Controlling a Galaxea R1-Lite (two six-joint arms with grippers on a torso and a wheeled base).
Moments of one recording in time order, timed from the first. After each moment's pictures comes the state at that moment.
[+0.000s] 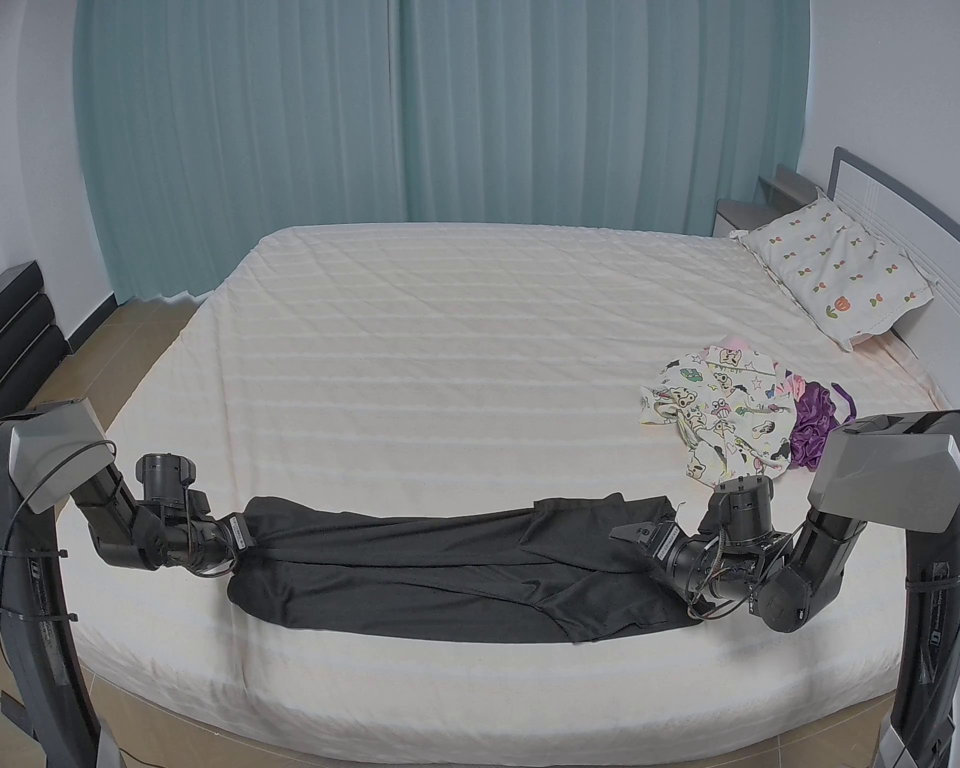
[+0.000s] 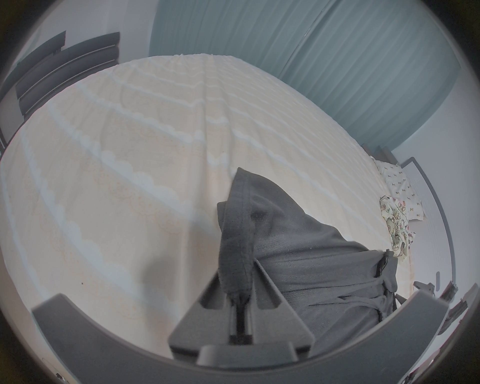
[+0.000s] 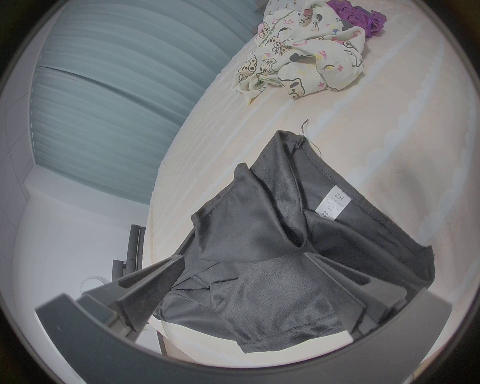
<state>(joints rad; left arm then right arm) 0.16 2.34 -0.88 -0.64 -0.27 -0.34 0.33 2.33 -0.65 -1.09 0.16 0.95</state>
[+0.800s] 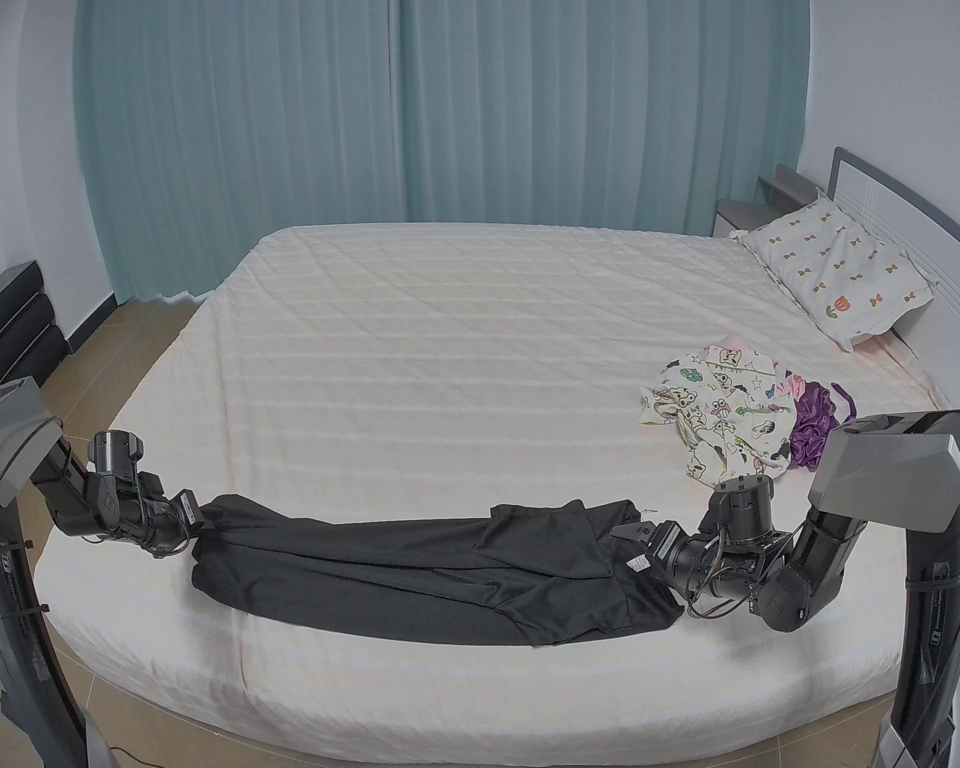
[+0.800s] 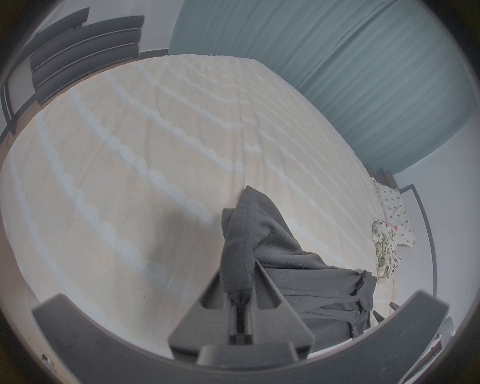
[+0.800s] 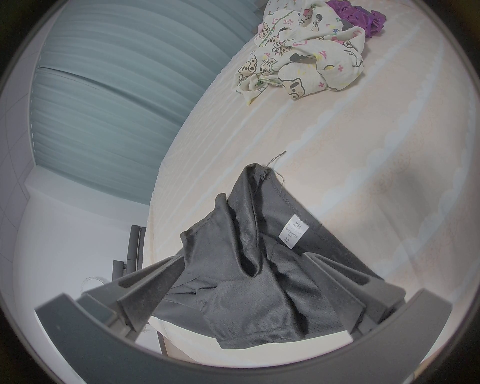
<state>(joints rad) 0.32 2.26 -0.99 -0.40 -0.40 -0.34 0.33 2.33 -0.65 -1.09 0.16 0.95</state>
